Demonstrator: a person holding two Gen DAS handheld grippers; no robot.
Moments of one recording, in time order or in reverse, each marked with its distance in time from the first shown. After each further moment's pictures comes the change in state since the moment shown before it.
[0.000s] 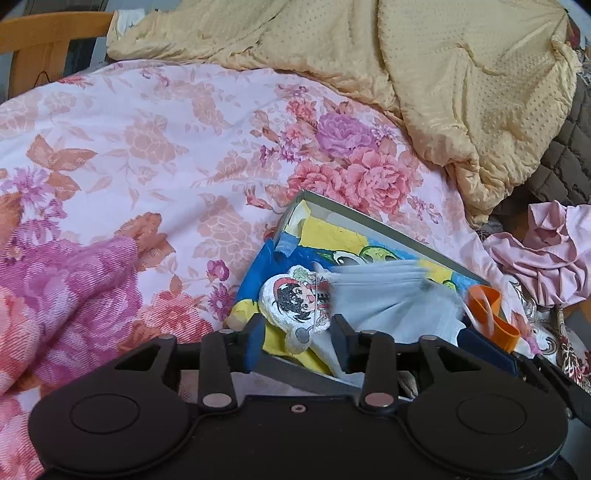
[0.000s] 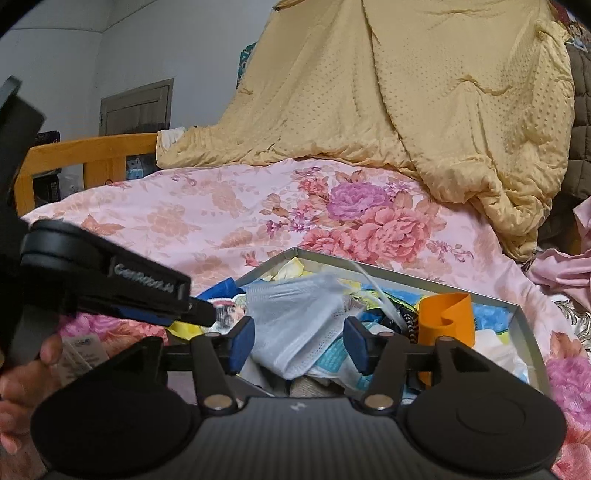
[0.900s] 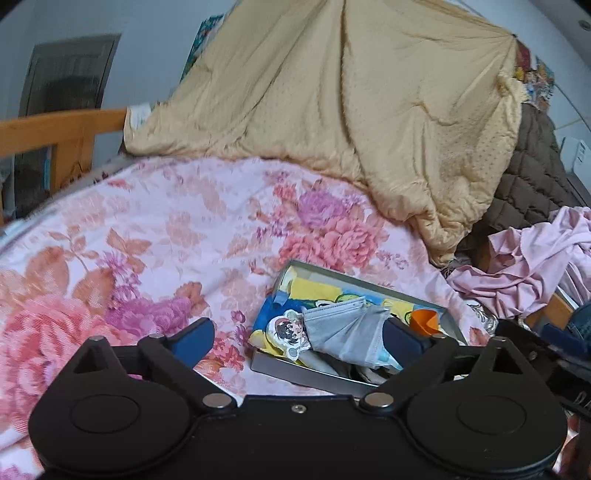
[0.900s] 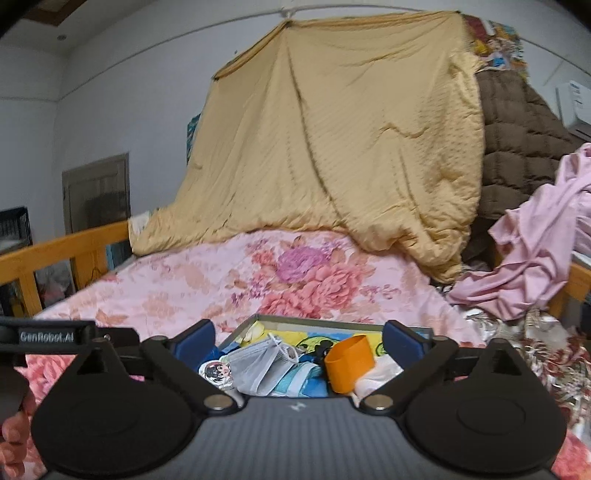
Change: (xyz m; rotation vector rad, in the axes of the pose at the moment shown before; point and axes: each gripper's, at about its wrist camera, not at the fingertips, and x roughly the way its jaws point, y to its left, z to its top) left arm -0.147 -0.018 -0.019 0.108 -0.223 -0.001; right arm -0.160 -0.031 0.035 0.181 -0.162 -0.122
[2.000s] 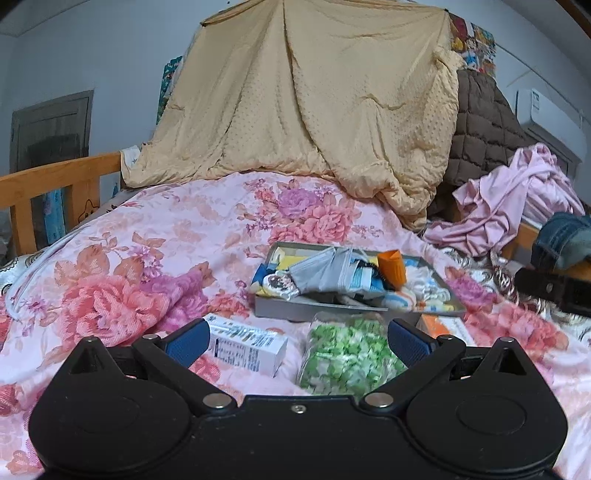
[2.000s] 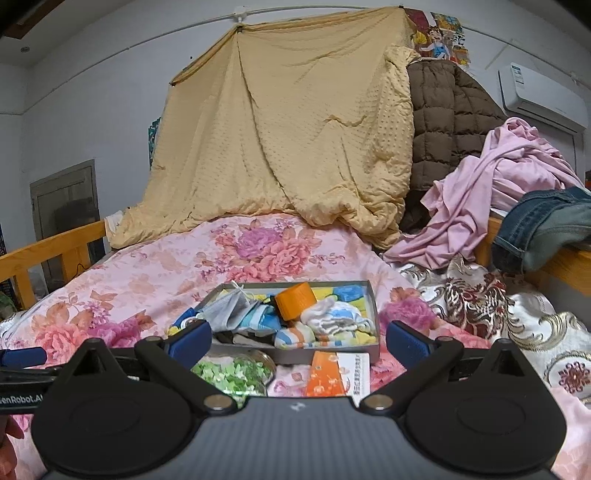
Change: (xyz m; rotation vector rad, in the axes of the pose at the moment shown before) left arm -0.103 -0.028 -0.088 0.205 -0.049 0.012; right arm -0.106 -0.016 -0.054 0.071 0.041 -0.127
